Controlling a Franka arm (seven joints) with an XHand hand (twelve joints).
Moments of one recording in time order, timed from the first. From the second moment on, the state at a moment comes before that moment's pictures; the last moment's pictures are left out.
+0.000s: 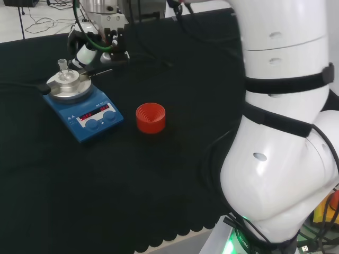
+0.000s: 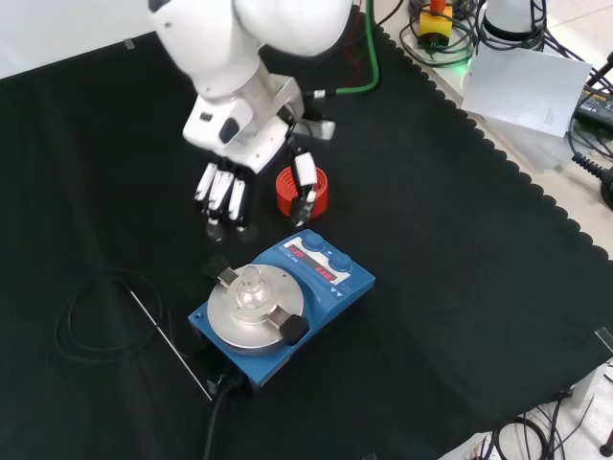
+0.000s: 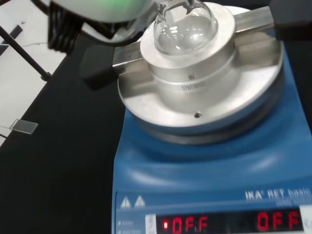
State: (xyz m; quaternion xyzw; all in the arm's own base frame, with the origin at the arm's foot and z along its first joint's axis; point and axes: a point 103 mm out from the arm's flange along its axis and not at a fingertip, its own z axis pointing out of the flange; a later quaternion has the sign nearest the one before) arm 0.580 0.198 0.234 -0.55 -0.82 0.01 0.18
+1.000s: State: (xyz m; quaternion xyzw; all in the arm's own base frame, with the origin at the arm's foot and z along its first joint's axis) arm 0.426 0.158 0.263 -0.60 -0.78 0.02 0.16
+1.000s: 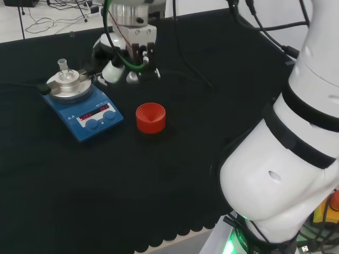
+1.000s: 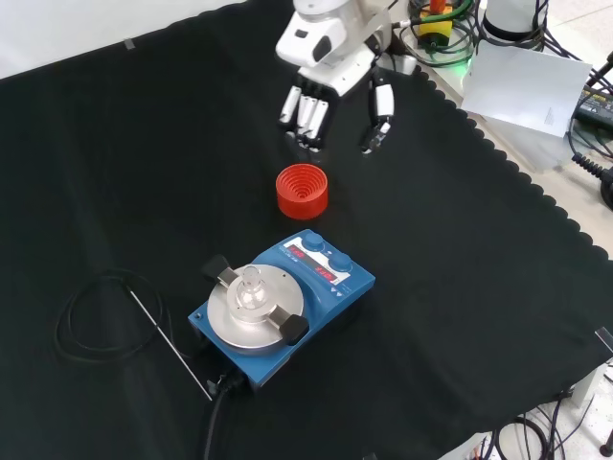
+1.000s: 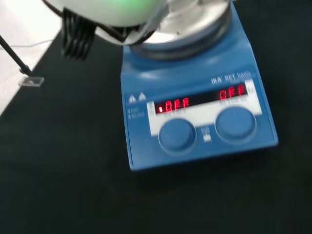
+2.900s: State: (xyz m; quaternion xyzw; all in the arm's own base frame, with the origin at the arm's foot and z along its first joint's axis) arm 0.405 0.191 0.175 -0.55 -0.77 0.20 0.25
